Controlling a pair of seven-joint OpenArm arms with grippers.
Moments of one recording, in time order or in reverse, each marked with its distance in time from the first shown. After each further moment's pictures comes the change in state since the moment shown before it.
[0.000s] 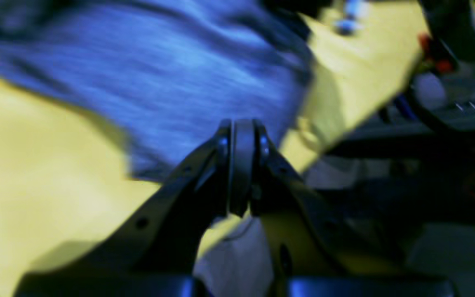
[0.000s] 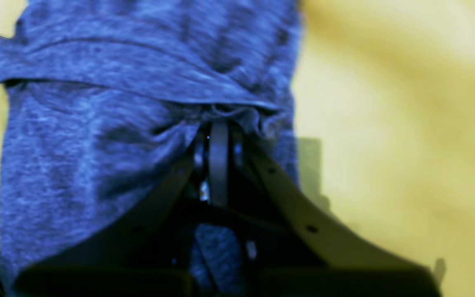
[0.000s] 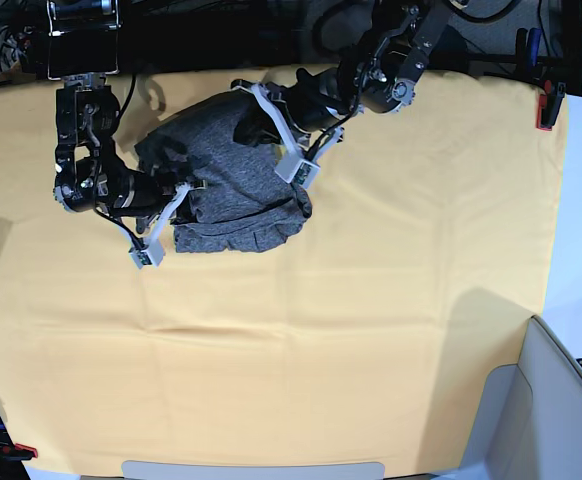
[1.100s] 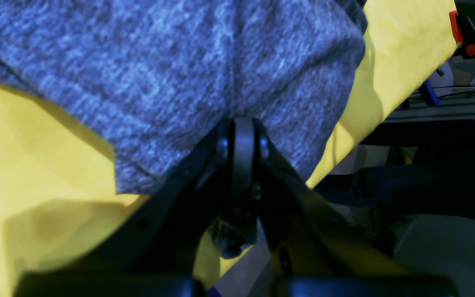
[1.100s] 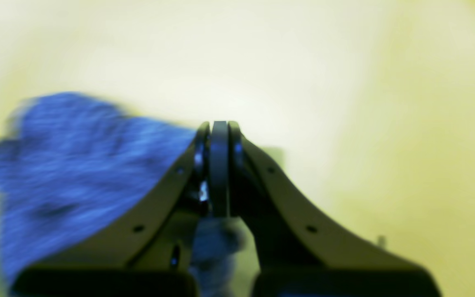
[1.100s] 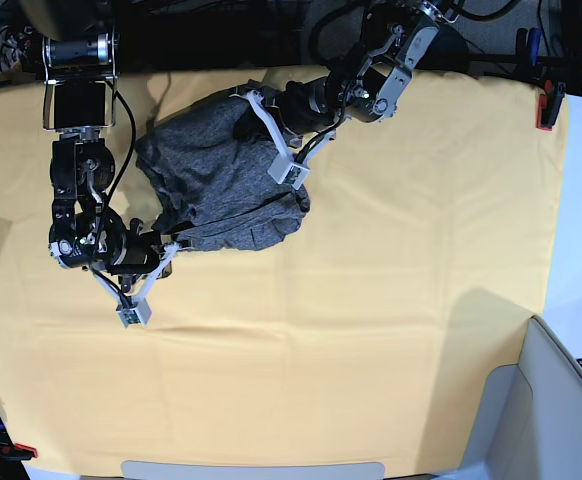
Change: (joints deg) left arm -3.1 0.6 1.7 -12.6 -1.1 -0.5 -2.8; right arm 12.8 -0.4 -0.8 -8.3 -11.4 -0.4 5.0
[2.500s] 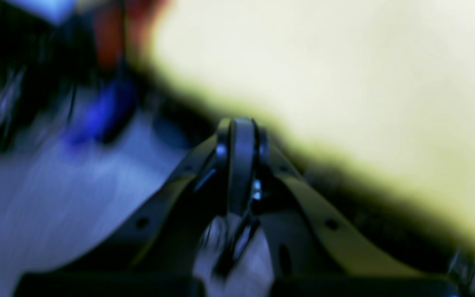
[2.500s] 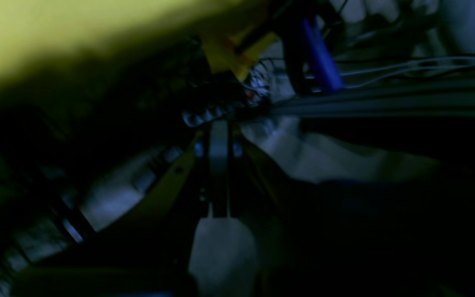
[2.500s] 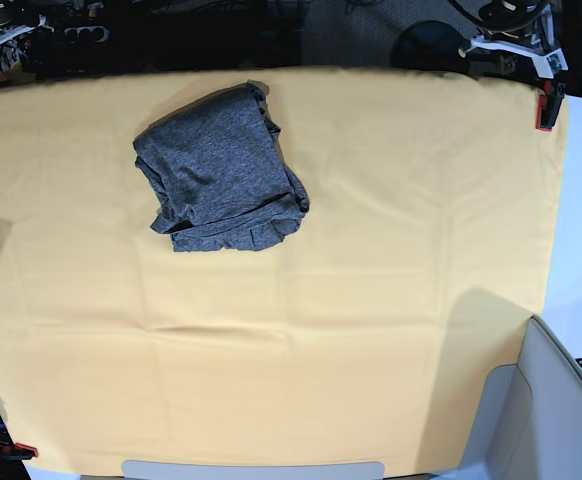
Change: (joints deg) left arm 45.6 -4.0 -50.5 17.7 1.2 10.2 -19.8; right arm -61.9 -9.9 48.4 32.4 -13.0 0.3 14.0
